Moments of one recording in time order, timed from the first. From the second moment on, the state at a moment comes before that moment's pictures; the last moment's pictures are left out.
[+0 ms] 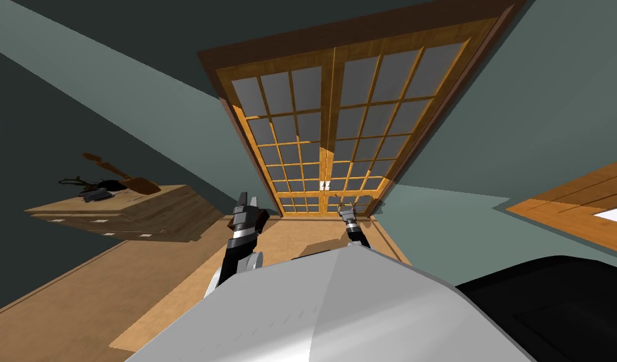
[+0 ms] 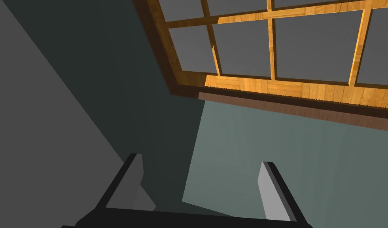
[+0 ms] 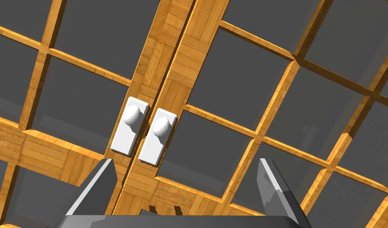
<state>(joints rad) 0.26 -0.23 0.12 -1.28 -0.40 -0.80 -1.00</state>
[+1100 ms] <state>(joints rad) 0.19 -0.28 0.14 -1.05 -0.51 -0.83 -1.23</state>
